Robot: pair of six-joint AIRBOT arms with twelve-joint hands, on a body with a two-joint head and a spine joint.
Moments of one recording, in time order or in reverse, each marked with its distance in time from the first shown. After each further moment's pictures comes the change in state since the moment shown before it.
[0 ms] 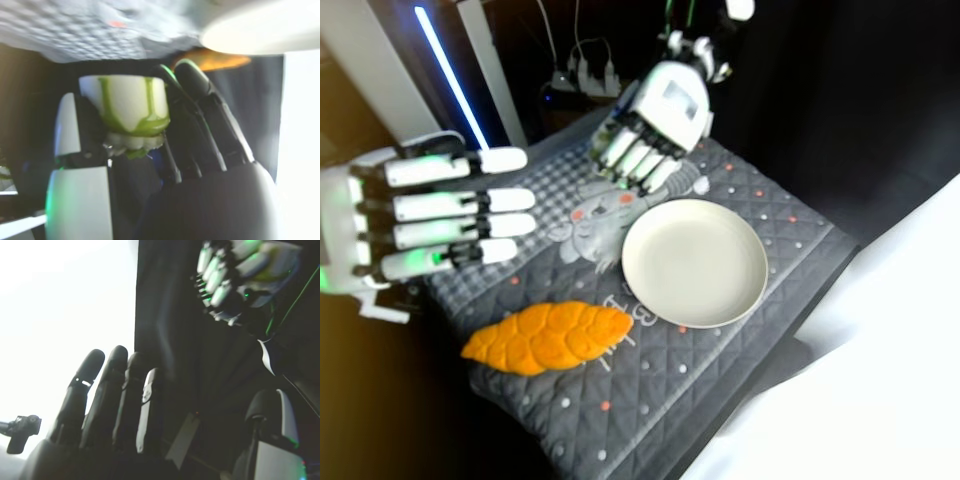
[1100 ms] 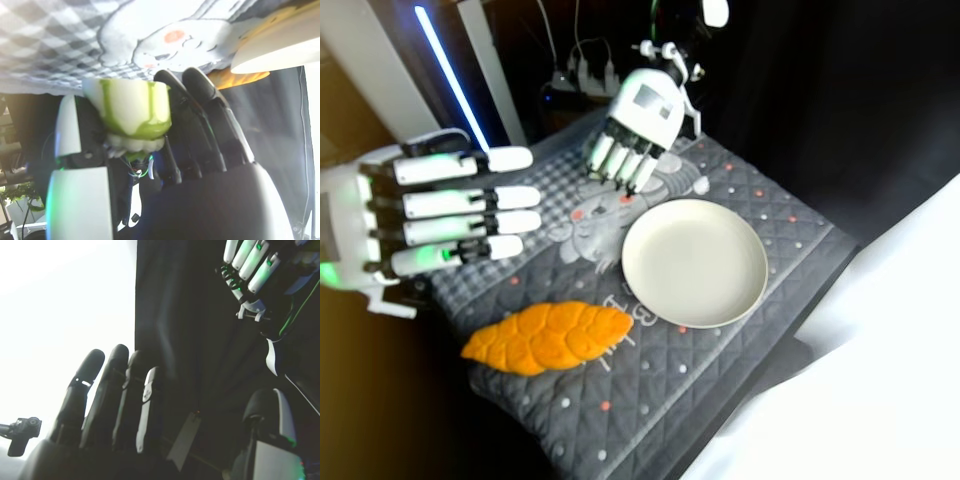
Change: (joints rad) left arm 0.032 0.007 -0.075 -0.052 0.047 0.172; right arm 0.000 -0.006 -0.005 -0.002 0.000 0.000
